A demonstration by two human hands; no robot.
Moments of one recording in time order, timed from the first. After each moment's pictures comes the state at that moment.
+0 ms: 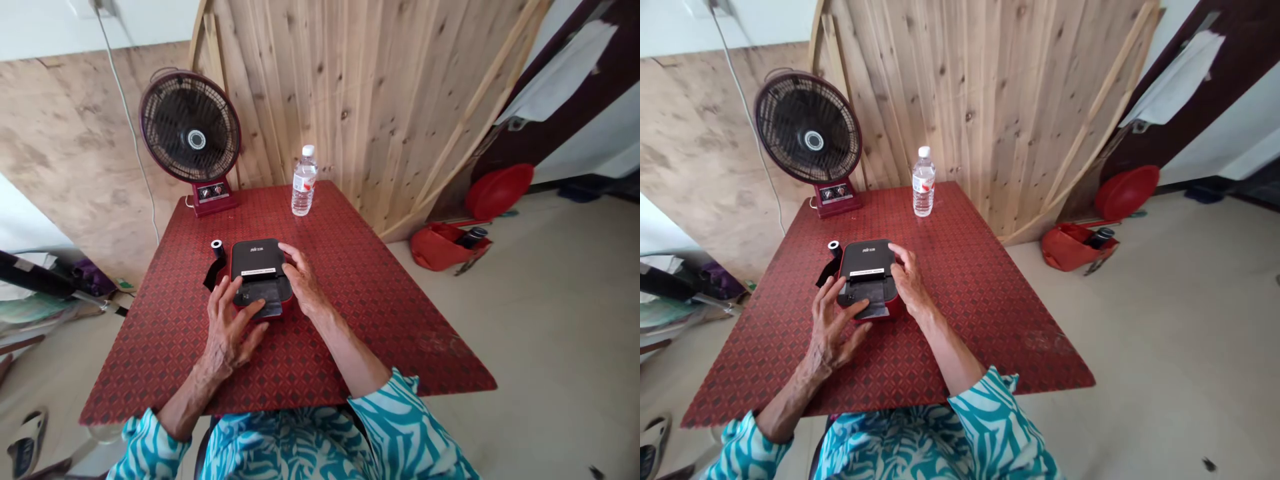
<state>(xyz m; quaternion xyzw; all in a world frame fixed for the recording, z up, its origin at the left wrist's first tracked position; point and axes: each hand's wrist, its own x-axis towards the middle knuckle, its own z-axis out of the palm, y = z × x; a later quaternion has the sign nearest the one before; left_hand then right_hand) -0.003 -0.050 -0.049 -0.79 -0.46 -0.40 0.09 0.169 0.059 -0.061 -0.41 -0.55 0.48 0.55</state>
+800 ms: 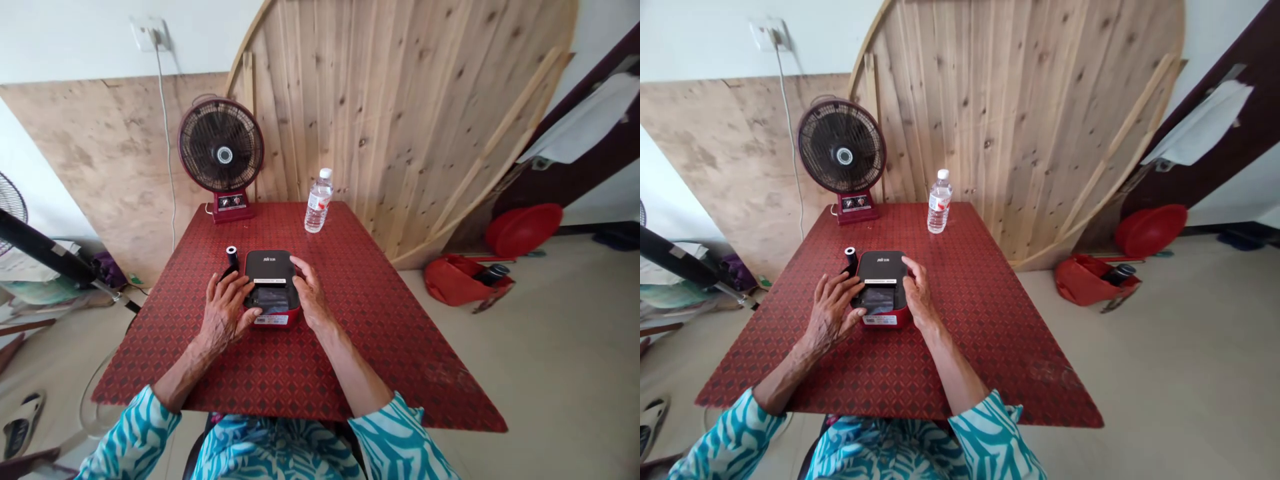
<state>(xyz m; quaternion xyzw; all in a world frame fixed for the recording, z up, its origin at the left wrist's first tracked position) -0.031 -0.028 -0.049 -0.79 -0.50 -0.35 0.12 0.170 0.057 -0.071 -0.42 -0.57 0.44 0.55</state>
